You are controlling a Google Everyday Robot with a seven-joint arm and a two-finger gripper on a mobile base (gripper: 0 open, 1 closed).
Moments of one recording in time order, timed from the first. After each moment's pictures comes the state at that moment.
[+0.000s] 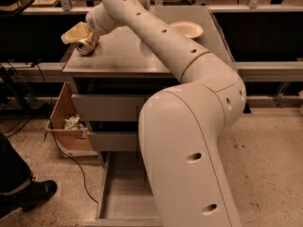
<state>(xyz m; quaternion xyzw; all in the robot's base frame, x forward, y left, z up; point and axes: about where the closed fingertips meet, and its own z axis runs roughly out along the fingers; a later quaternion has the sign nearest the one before) 0.847 0.224 0.900 -0.35 0.80 0.23 0.42</state>
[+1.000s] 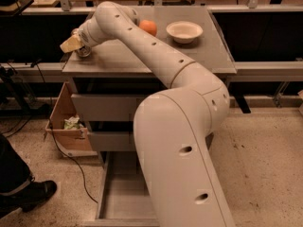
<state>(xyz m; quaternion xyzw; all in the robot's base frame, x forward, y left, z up) 0.855 0.268 0.859 -0.40 0.77 0.24 0.44</state>
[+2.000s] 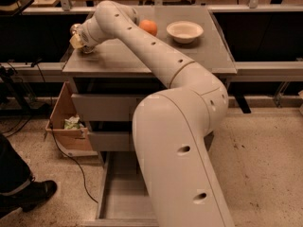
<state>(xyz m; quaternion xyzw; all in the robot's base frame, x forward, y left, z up) 0.856 0.266 0.861 -0.41 0.76 0.24 0.44</state>
